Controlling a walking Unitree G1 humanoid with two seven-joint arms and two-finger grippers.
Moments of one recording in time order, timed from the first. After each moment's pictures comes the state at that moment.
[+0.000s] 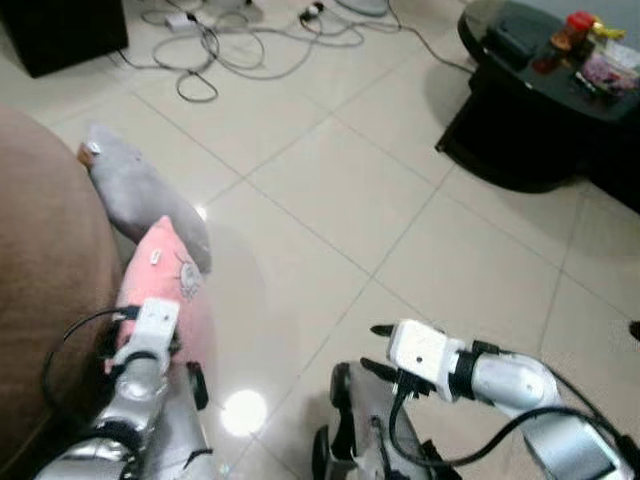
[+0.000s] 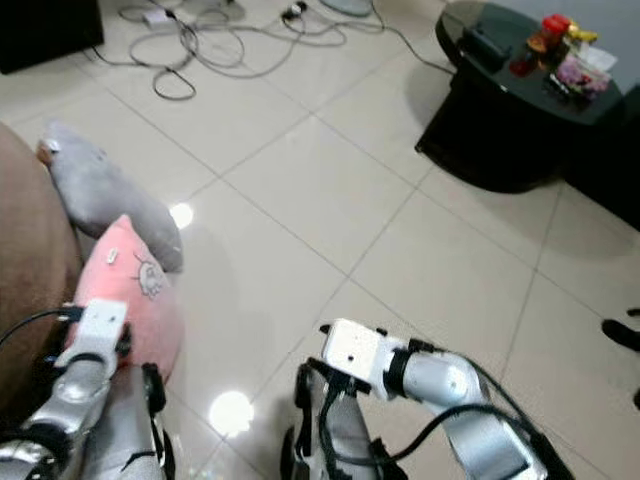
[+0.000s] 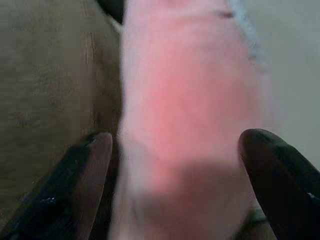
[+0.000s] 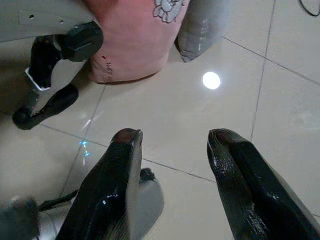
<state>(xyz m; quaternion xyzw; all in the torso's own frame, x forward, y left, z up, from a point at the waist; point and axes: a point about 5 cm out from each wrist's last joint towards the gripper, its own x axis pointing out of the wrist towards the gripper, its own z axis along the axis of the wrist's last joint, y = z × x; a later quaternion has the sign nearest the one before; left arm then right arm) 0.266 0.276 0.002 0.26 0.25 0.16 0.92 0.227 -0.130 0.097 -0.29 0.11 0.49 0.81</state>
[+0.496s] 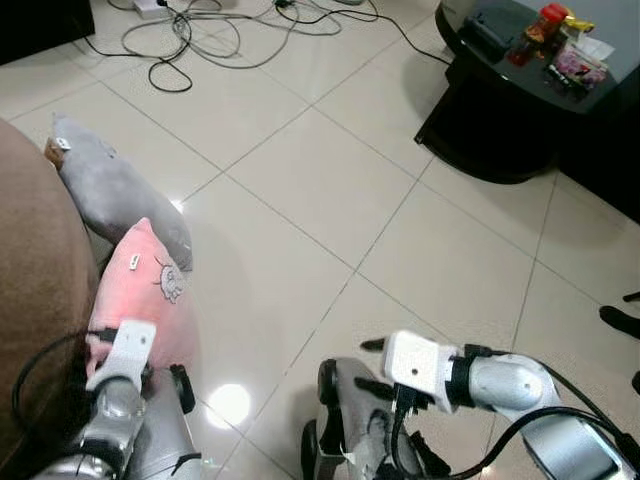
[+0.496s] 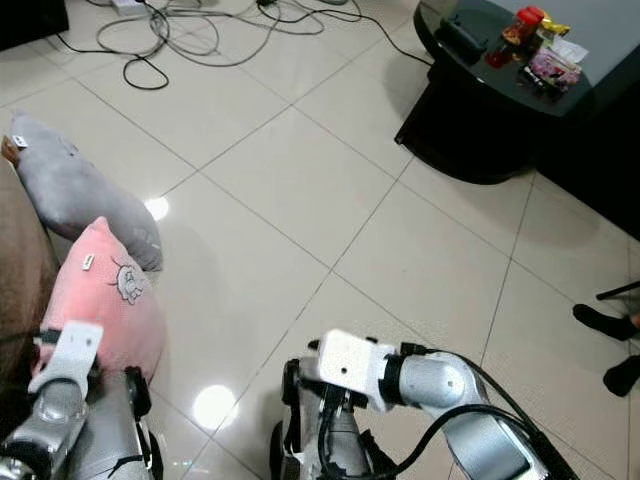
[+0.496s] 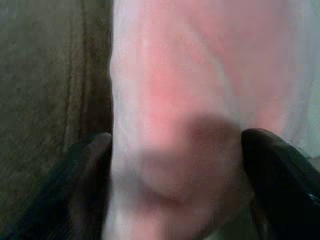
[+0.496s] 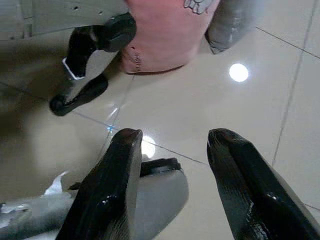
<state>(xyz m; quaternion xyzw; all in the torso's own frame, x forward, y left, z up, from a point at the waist) 0.237 0.296 -0.014 0.29 0.31 0.20 0.88 0.217 -0.122 0.095 -0.29 0.13 0.55 0.77</state>
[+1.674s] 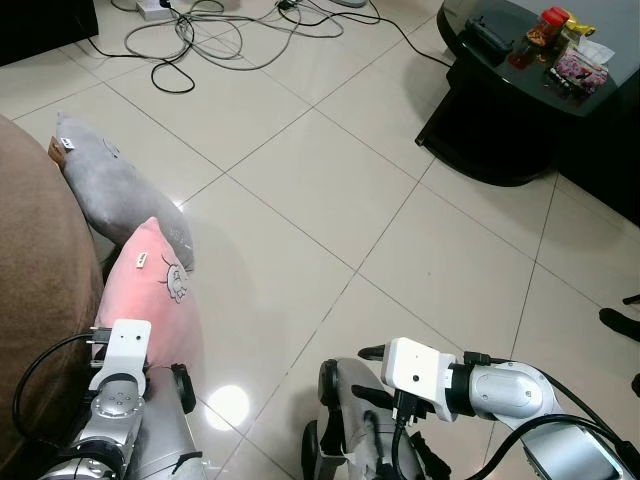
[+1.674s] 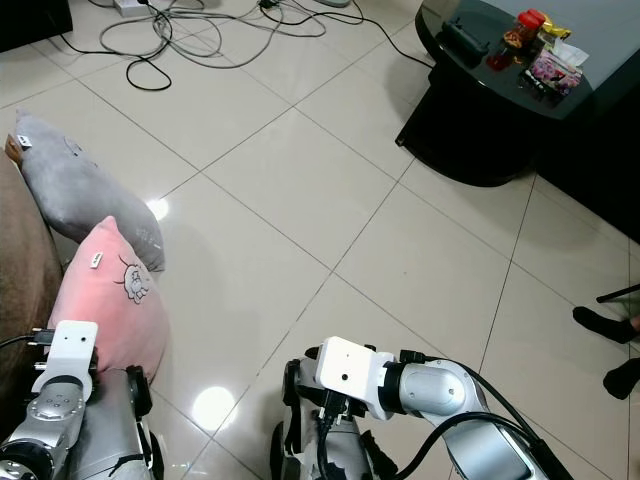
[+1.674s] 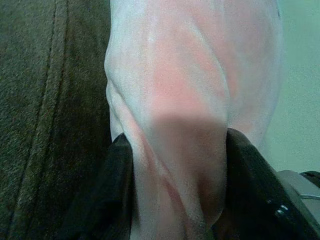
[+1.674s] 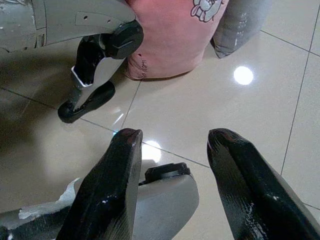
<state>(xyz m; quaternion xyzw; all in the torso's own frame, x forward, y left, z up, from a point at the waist) 0.242 0.287 -0.014 0.21 0.30 0.17 0.92 0.211 -0.121 0.091 -0.27 0.13 0.55 0.78</state>
